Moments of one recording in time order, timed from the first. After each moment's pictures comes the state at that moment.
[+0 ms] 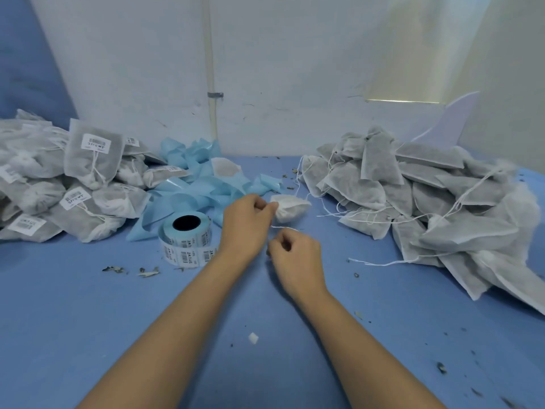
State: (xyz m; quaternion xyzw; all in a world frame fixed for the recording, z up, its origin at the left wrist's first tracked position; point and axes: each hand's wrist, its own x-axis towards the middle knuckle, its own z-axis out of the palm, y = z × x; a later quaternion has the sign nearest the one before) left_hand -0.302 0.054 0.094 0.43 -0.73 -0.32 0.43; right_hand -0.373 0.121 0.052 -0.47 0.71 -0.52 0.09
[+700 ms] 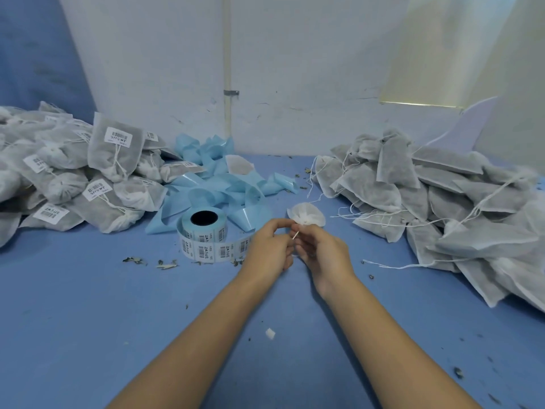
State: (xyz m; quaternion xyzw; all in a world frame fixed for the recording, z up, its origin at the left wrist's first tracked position) left_hand -0.294 0.087 0.073 0.37 -0.57 -0.63 0.37; right_hand -0.380 0.122 0.069 -0.18 0.52 -0.73 0.41
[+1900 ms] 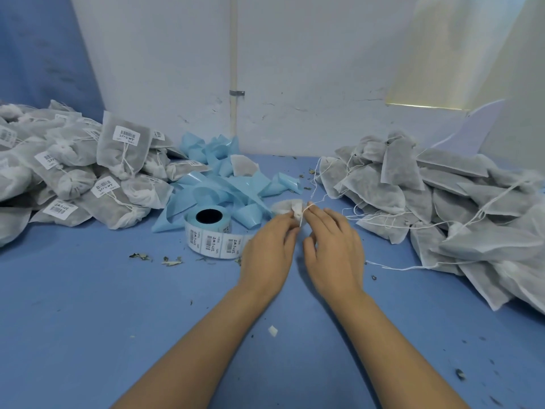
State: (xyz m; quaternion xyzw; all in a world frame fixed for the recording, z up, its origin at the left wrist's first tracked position) left_hand -0.288 0.082 0.055 0.36 -0.79 -0.23 0.44; right_hand -0.387 0.137 0.059 -0.57 0.71 -0.35 -0.21
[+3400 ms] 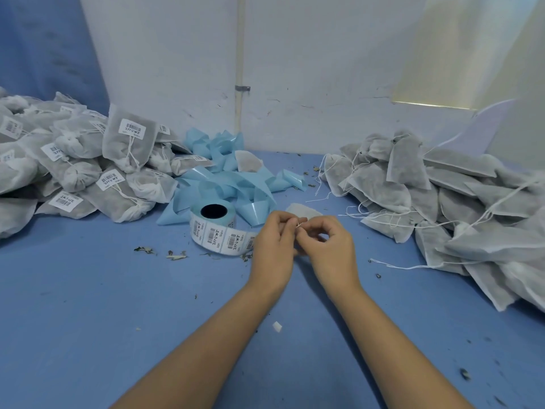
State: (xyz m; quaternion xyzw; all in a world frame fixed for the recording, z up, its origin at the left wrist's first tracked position) left_hand -0.293 0.093 0.057 0.30 -0.59 -0.54 0.52; right_hand -0.377 0.129 0.059 -0.45 0.62 -0.63 0.13
